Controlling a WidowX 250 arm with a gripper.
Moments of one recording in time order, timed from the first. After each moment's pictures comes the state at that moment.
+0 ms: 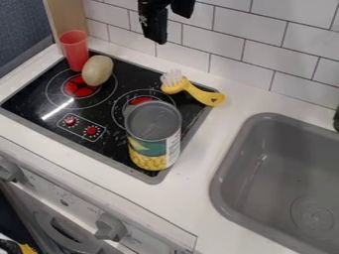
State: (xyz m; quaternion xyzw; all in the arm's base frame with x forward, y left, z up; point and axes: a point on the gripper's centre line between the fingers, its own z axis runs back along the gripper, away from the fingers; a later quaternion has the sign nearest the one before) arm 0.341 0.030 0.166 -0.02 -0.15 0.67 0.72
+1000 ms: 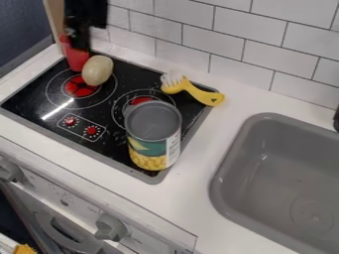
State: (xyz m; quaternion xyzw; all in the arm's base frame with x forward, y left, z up) arm 0.322 0.159 0.127 0.04 -0.13 0.80 0.59
